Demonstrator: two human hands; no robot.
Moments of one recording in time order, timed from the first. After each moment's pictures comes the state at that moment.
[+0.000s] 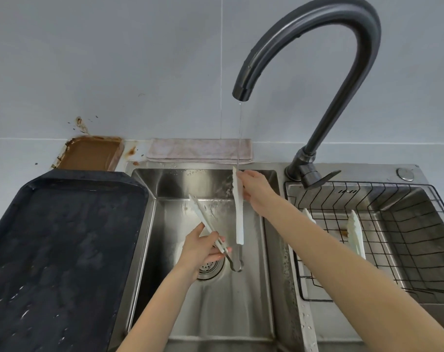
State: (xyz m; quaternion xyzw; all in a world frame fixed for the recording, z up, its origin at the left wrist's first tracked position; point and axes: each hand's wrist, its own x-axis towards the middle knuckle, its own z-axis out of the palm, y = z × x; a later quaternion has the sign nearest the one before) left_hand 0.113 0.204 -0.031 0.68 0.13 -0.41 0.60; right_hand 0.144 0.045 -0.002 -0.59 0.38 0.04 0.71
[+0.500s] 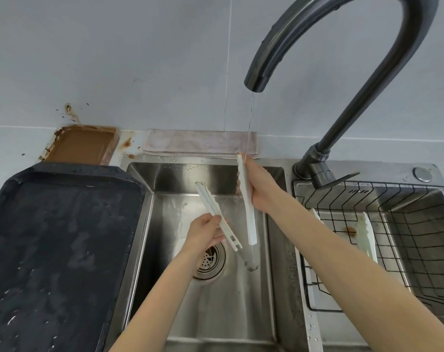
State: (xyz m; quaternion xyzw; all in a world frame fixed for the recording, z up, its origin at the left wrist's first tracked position) left_hand 0.140 0.184 -0.040 0.67 0.15 -0.41 0.60; right_hand 0.161 0.039 -0.006 -0.48 0.38 0.06 0.79
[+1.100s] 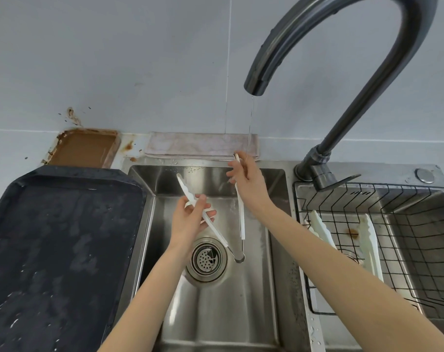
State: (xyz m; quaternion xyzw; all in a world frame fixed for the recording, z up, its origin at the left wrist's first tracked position) left_hand 0.158 0.192 -0.020 0.65 0.16 -0.26 0.69; right_hand 0.160 0.058 -0.017 -0.74 0.25 -0.09 0.62
